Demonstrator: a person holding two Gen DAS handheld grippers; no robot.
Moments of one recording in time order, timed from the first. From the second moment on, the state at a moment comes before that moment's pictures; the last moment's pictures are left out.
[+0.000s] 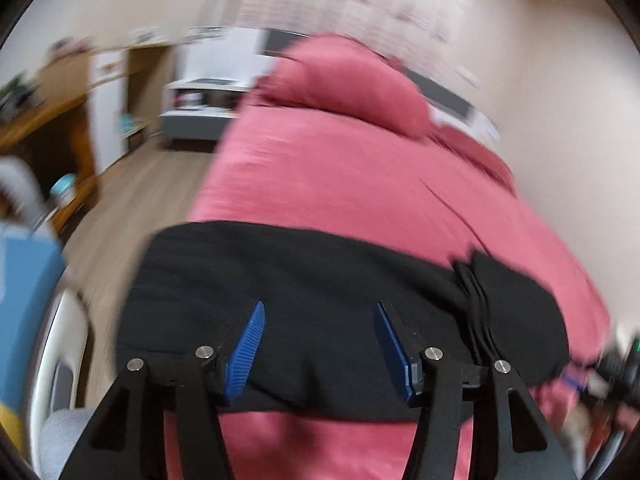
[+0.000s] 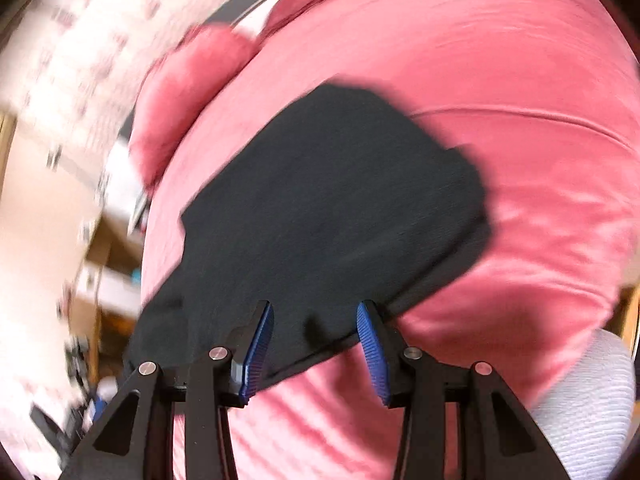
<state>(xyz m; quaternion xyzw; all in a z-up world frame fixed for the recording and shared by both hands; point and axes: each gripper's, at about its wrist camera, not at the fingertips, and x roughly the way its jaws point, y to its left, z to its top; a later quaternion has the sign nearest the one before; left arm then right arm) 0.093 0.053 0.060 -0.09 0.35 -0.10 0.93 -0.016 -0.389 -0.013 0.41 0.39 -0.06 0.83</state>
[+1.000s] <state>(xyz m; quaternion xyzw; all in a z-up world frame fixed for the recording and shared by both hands) 0.123 -0.020 -0.007 -0.02 0.50 -0.12 0.86 0.018 -0.474 -0.024 0.47 0.35 -0.01 0.81</state>
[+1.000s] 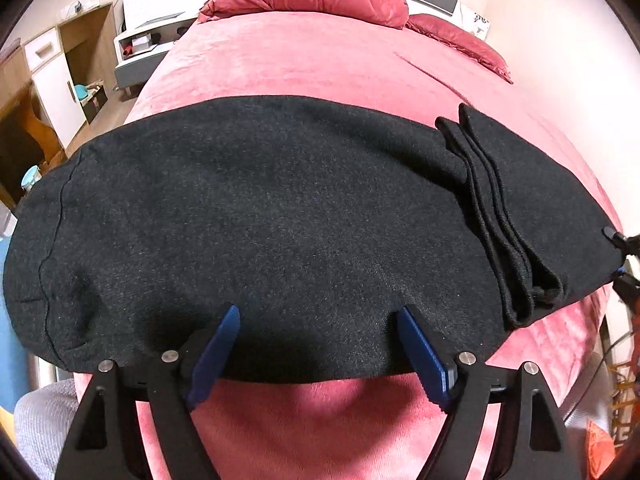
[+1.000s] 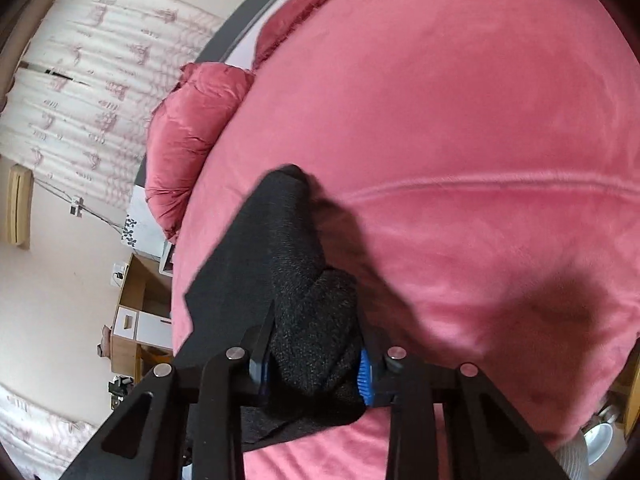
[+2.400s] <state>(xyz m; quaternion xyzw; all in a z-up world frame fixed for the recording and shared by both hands) 0.075 0.191 0.043 -0.24 0.40 0.01 0.89 0.114 -0.266 0.201 0.22 0.33 0.14 0.91</state>
